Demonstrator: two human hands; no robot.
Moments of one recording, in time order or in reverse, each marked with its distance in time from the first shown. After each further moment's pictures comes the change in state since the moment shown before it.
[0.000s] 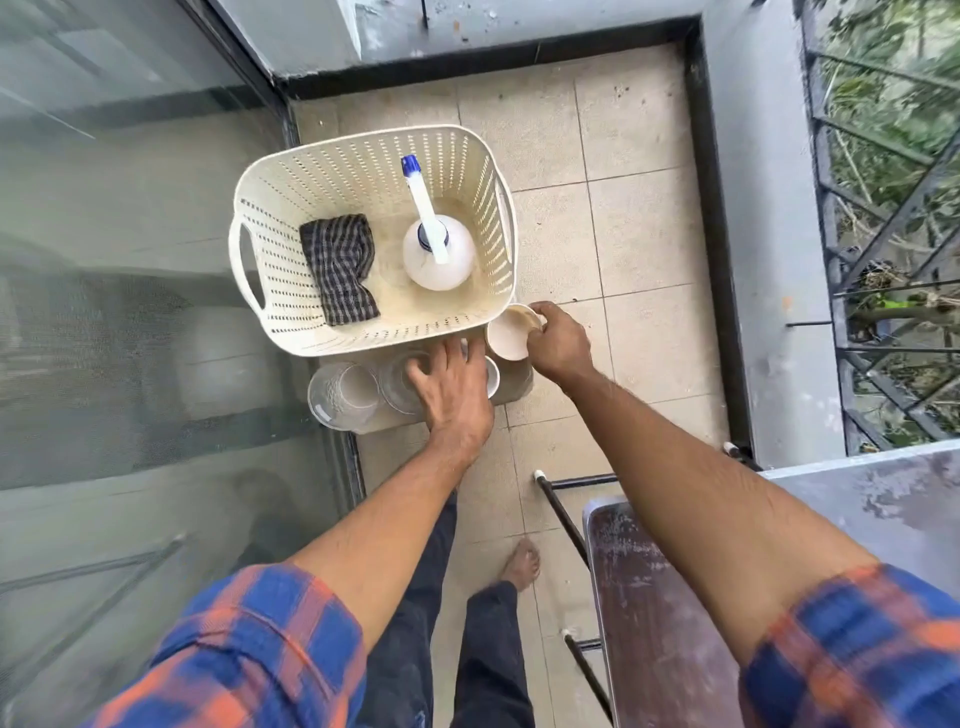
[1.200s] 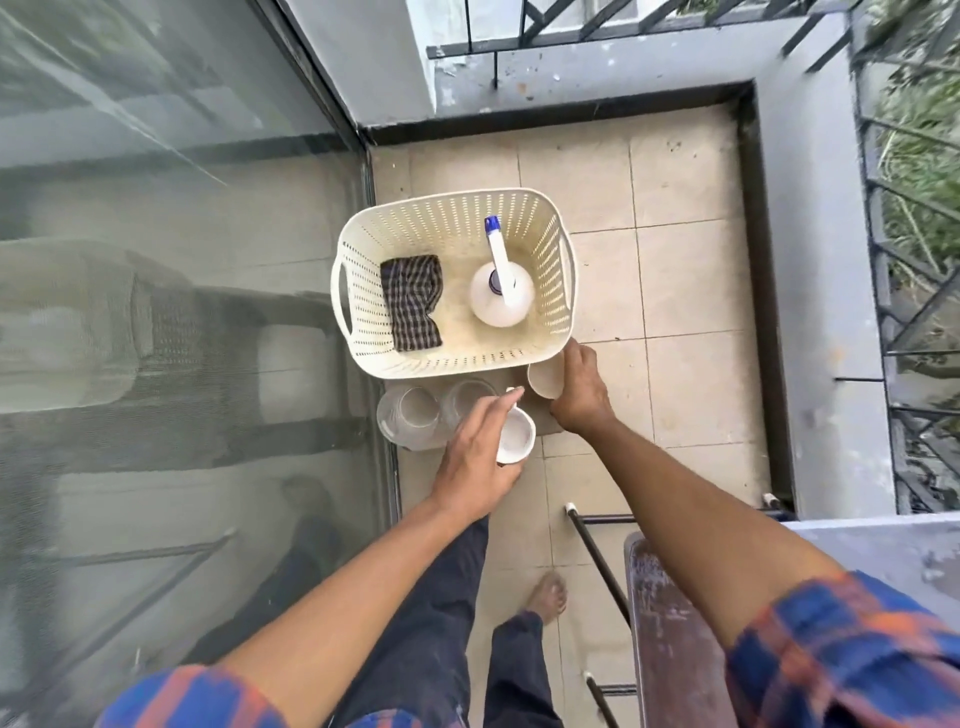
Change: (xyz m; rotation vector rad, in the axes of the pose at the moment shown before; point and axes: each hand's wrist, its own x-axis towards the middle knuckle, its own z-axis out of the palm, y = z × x) left_hand -0.058 -0.058 -0.043 -0.670 0.057 0.262; right_hand -0.024 -0.012 0.021 -0.190 -0.064 -0.242
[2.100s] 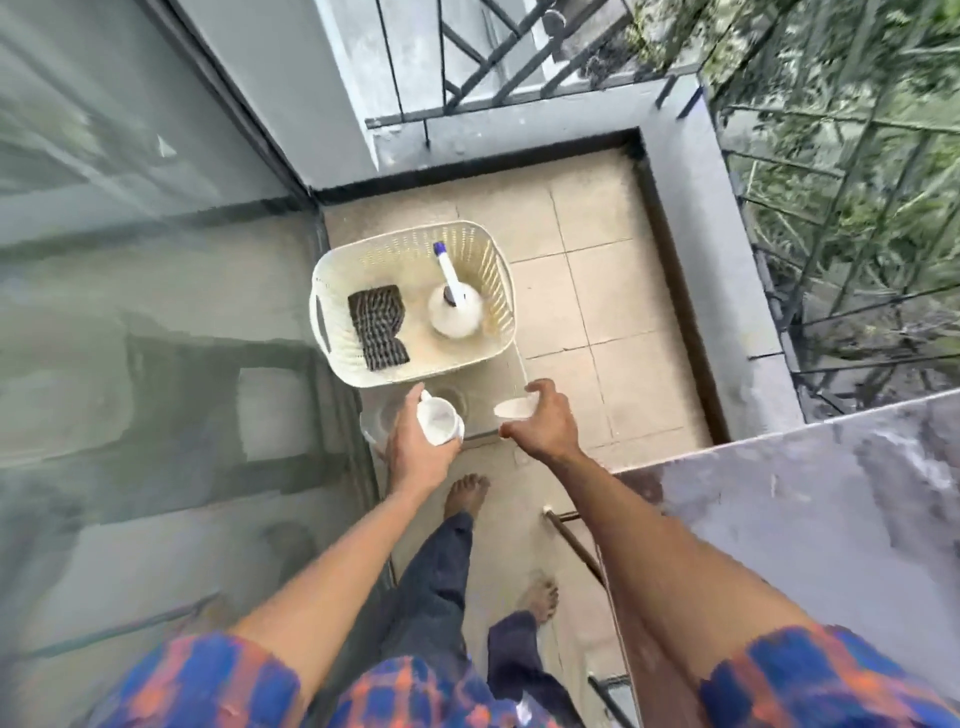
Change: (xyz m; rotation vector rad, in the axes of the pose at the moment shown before) left_hand -0.015 0.004 -0.033 -0.187 0.166 -0.403; right_hand -0.107 -0.019 -0.010 0.186 0.138 0.214
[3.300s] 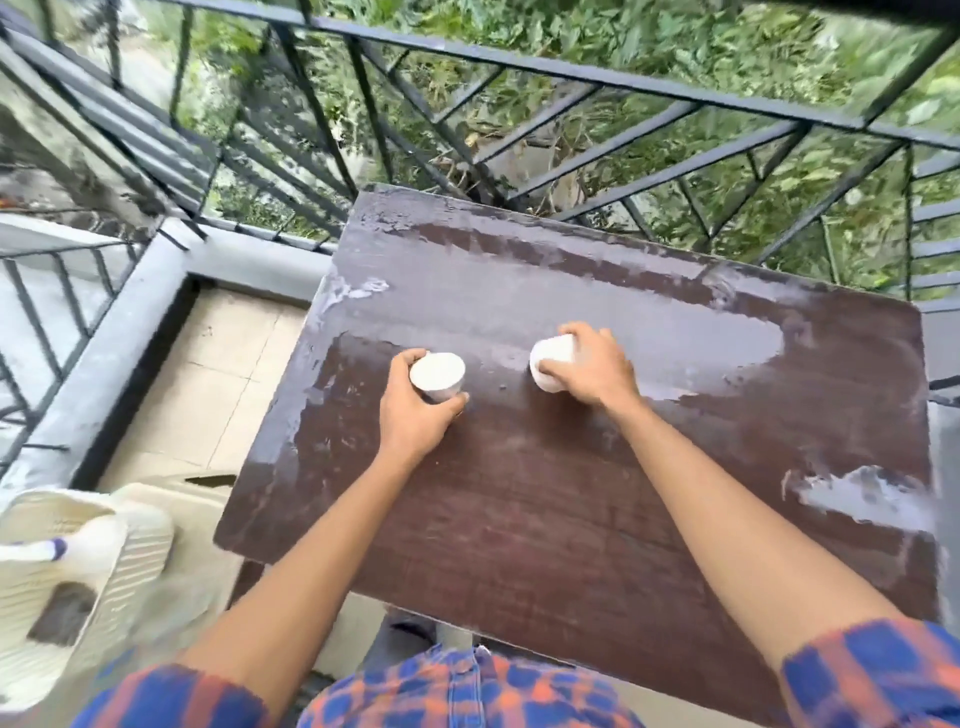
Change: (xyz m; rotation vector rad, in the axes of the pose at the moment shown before) left_hand -0.330 0.183 0.279 0.268 -0.739 0.764; right_hand -0.300 0.444 -0.226 0.556 0.694 0.501
